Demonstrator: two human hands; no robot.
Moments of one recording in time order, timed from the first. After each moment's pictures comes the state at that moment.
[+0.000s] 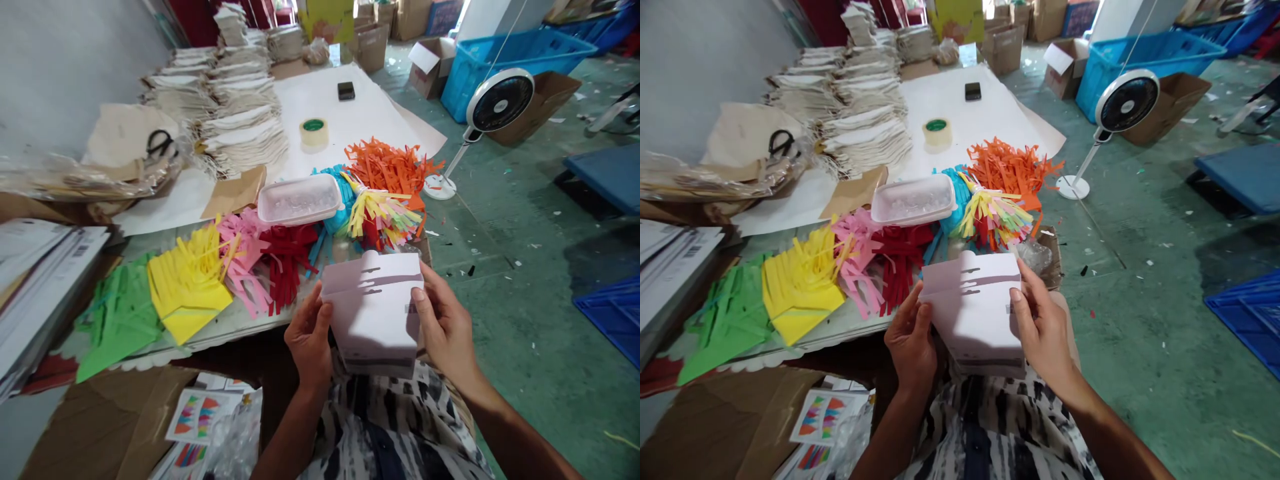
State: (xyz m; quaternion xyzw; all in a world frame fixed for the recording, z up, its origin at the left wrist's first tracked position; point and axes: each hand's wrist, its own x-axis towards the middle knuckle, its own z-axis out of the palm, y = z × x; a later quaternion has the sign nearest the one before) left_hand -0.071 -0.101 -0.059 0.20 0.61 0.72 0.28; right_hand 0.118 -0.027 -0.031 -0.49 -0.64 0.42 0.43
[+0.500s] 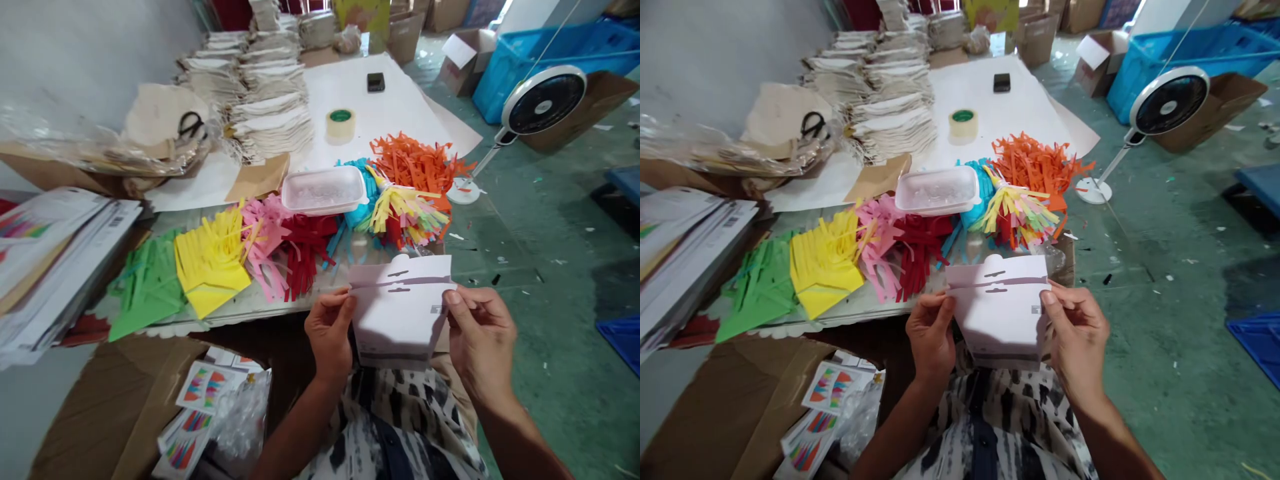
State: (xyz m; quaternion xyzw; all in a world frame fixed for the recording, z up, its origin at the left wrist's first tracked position) left_hand -0.062 -0.100 -0.058 0.16 0.53 0.77 0.30; right_hand 0.115 -0.024 -0.033 -0.47 -0.42 0.51 0.59
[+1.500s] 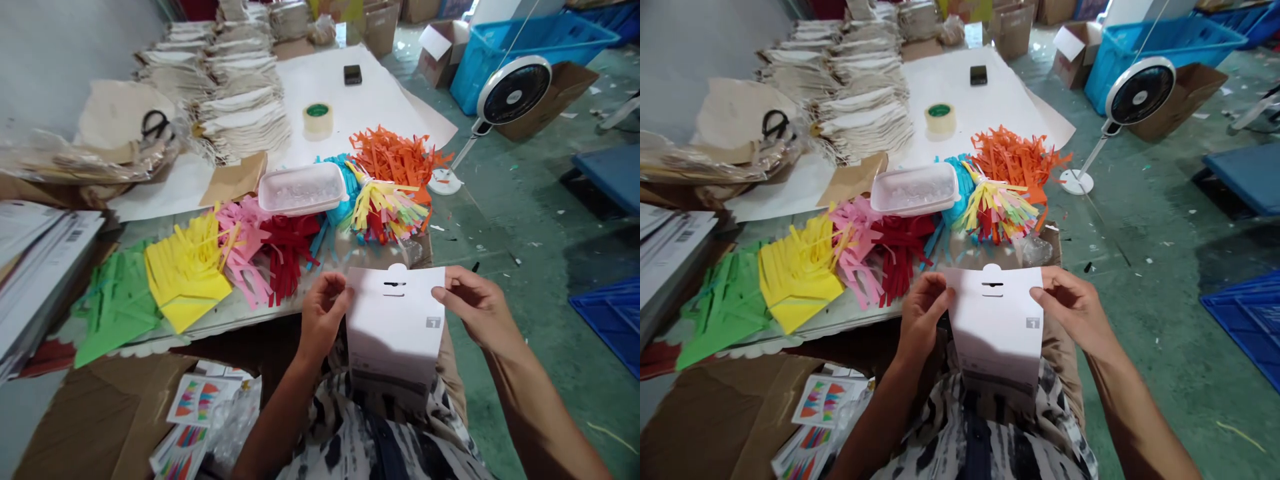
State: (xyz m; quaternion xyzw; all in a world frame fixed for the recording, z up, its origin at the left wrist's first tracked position) left_hand -0.087 -0.077 -0.041 0.30 0.54 0.65 0.44; right_hand 0.168 0.019 -0.027 -0.41 -0.60 0.57 0.37
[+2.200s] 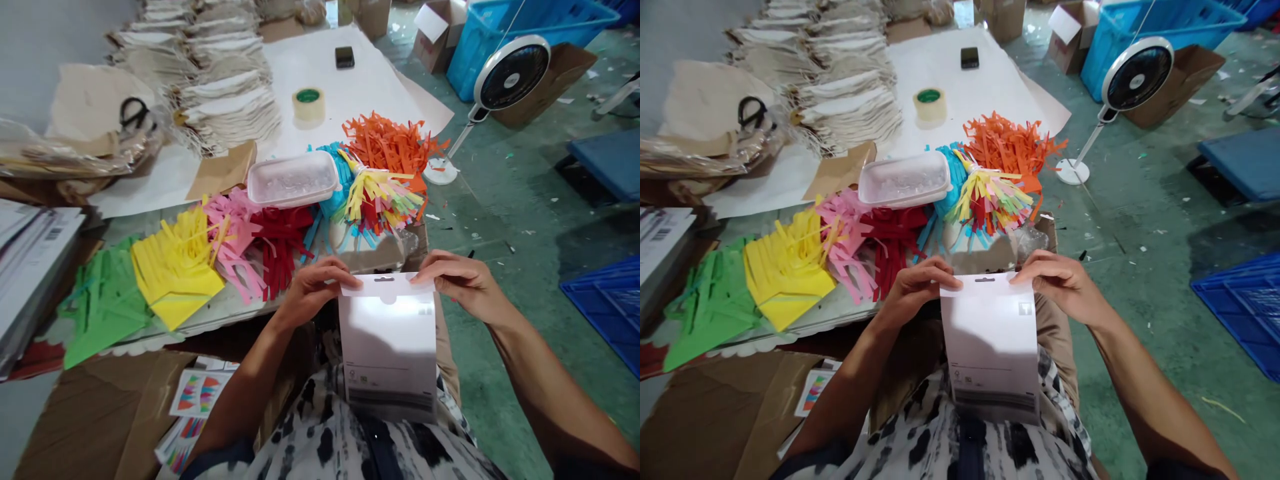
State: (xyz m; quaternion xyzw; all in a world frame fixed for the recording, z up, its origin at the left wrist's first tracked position) left_hand -0.135 -0.052 -0.025 0.53 0.47 0.50 0.49; right_hand 0.172 0.050 -0.015 -0.29 -0.76 0.51 0.28
